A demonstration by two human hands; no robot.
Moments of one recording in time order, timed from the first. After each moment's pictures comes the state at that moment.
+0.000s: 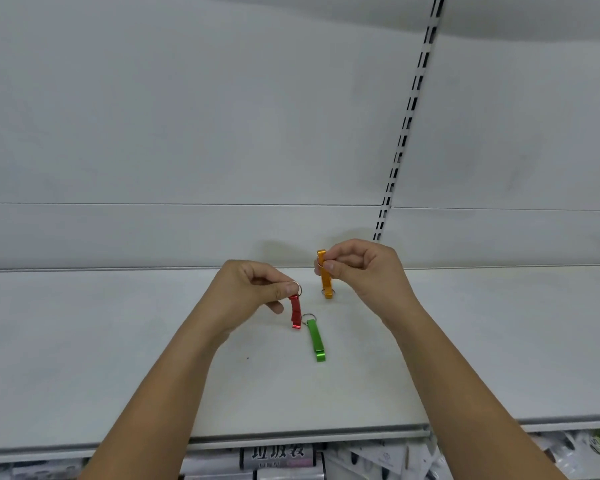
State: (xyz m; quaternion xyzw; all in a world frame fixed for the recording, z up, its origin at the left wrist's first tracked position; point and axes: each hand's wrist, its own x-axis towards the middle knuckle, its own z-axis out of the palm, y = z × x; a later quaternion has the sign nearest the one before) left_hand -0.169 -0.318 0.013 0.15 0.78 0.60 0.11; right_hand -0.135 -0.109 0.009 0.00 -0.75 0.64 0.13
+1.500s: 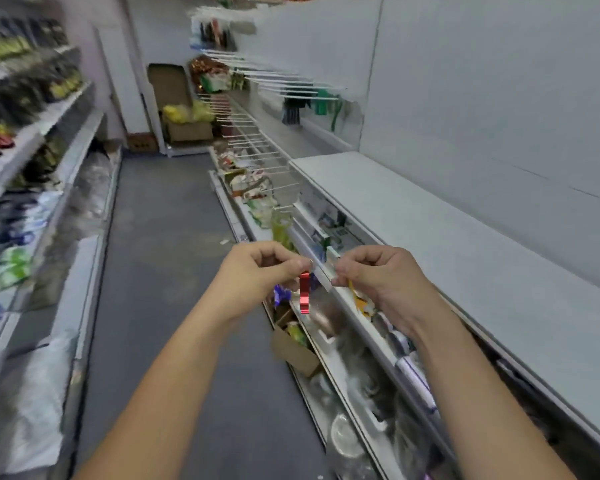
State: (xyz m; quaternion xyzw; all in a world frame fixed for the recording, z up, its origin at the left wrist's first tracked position) left_hand 0.157 -0.747 0.002 -0.25 0.71 0.59 -0.29; right_hand -0.003 -0.614 0.009 0.36 -0.57 0.64 -0.36
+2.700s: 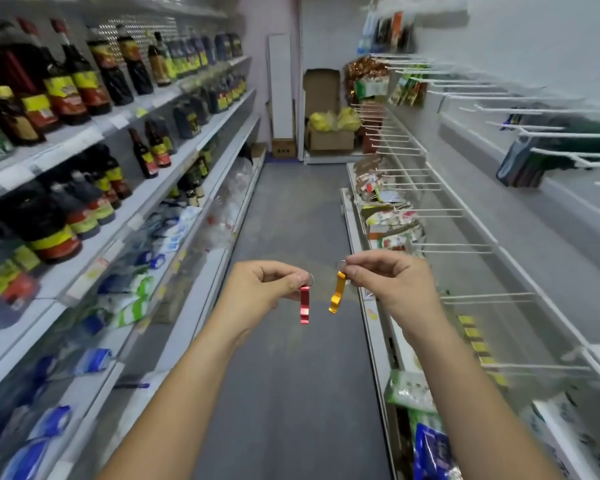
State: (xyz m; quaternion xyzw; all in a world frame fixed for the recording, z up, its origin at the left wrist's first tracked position) left_hand 0.125 -1.325 -0.010 -0.47 0.61 0.50 -0.39; right_hand -0.083 -1.289 -0.028 0.48 -0.51 0.61 -0.37
